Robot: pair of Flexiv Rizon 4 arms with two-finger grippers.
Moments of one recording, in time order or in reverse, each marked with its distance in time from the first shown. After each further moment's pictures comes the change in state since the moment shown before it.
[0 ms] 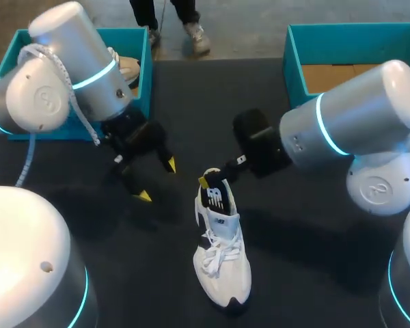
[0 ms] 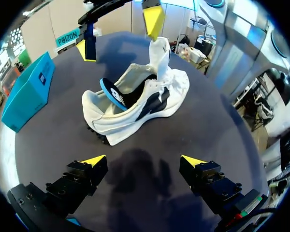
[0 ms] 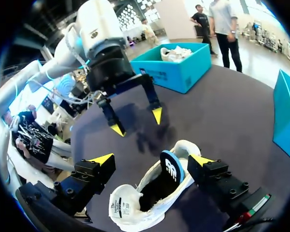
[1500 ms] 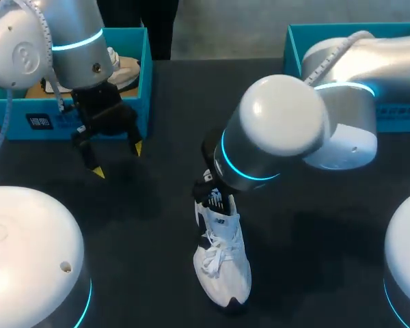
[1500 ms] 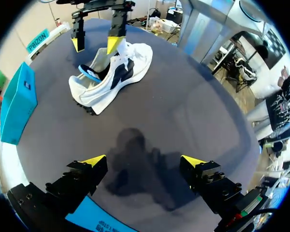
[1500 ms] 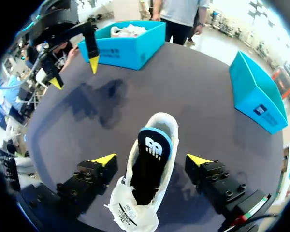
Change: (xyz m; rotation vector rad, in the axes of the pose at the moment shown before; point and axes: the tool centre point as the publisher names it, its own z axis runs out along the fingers) left arm 0.019 0.052 -0.072 -0.229 0.123 0.221; right arm -0.002 -0.032 0.013 0.180 -0.524 0.180
